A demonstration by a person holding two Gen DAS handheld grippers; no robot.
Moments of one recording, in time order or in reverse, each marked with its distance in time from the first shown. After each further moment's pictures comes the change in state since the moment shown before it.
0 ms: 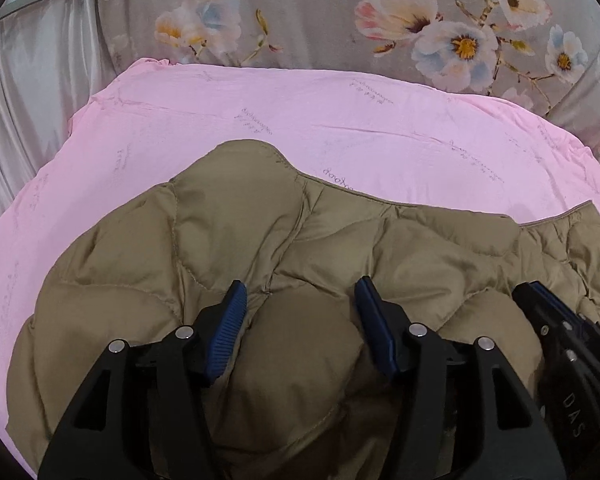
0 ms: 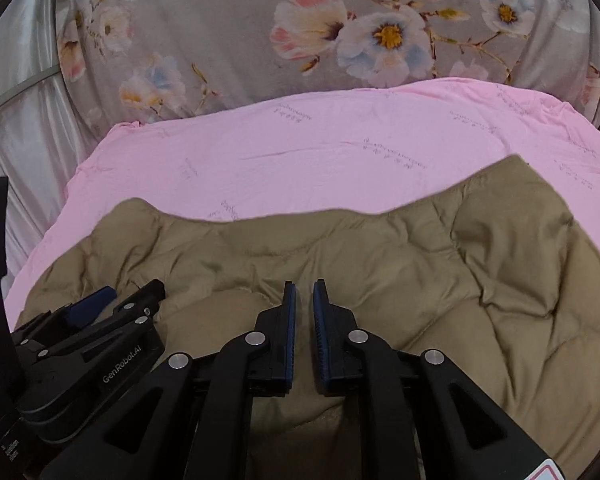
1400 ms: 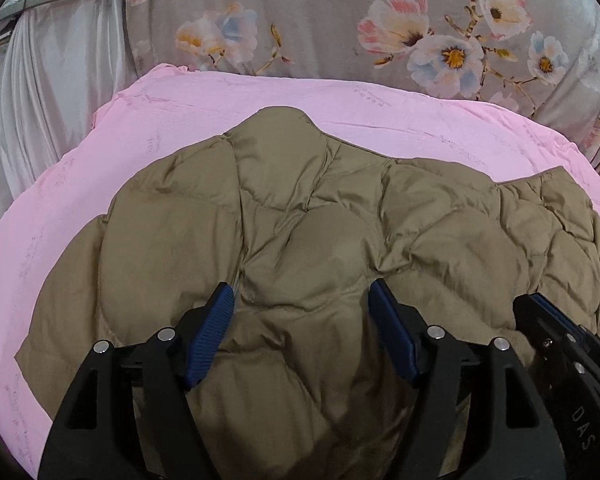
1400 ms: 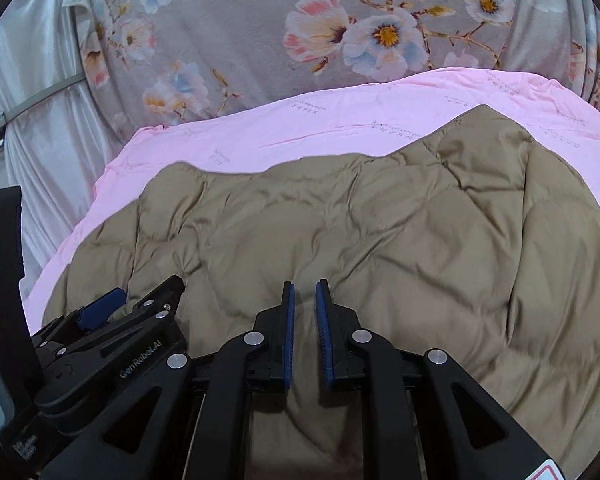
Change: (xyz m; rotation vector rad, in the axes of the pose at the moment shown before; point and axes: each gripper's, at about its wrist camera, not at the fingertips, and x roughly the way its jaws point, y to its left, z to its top) left arm -0.055 0.019 -0.062 0.003 -0.071 0.008; right arm -0.057 0.013 -0.064 0.032 -0.037 0.061
